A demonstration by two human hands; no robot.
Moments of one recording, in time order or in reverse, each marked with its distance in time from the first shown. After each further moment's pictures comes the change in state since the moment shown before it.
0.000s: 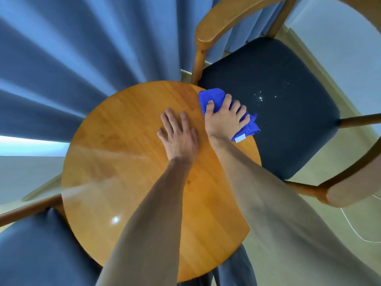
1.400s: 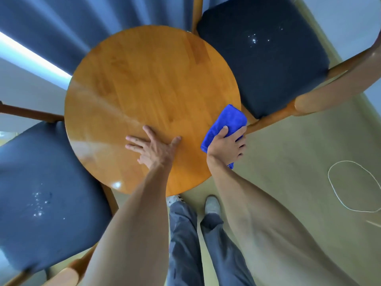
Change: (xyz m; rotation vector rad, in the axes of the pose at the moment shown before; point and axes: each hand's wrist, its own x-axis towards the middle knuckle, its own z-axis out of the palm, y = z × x) left_hand -0.277 -0.058 0.030 -0.241 -0.201 -0.648; right_hand -0.244 0.208 -0.068 0.115 -0.154 0.374
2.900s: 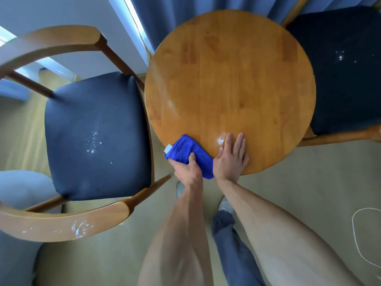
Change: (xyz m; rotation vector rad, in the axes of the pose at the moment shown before) left_hand -0.057 -0.149 0.014 -1.126 0.105 -0.564; right_hand -0.173 0.040 0.018 -0.252 -0.158 -0.834
